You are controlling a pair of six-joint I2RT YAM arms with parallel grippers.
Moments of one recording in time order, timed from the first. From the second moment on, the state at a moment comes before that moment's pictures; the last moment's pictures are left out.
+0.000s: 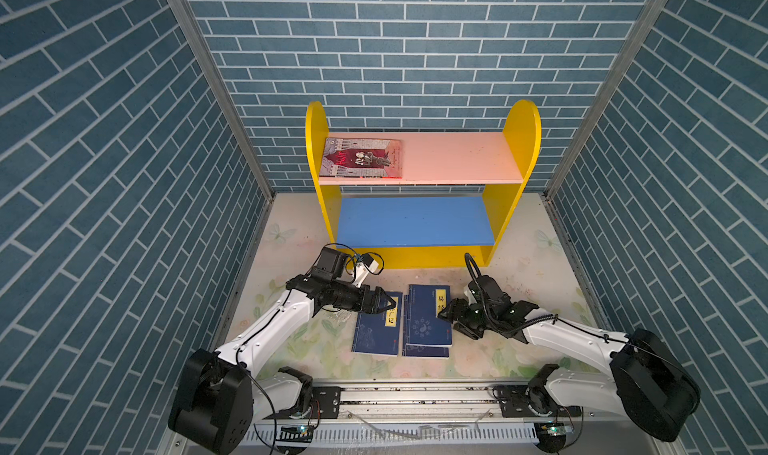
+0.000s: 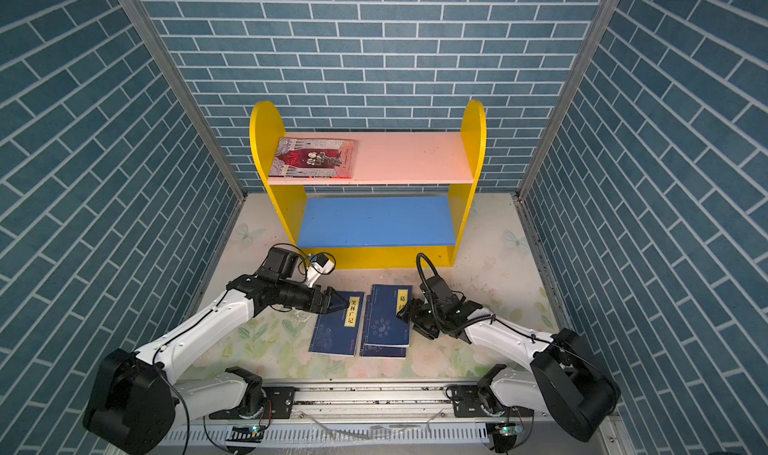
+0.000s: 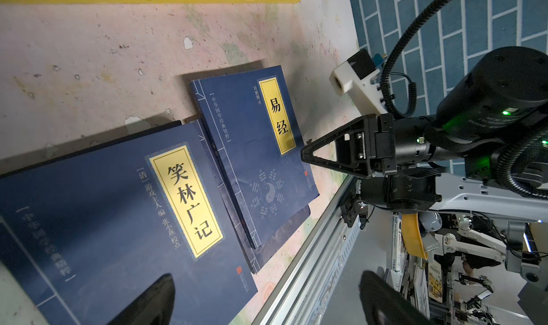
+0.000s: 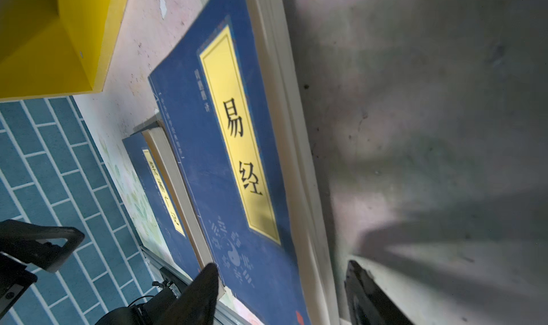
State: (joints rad) left arm -0.38 1.20 0.74 -0.55 0.79 -0.25; right arm 0.71 1.24 0.48 -0.20 -0.35 1.13
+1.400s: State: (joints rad) left arm -0.38 1.24 0.76 -0.56 0.80 -0.19; right arm 0.70 1.11 0.37 -0.20 -0.42 1.10
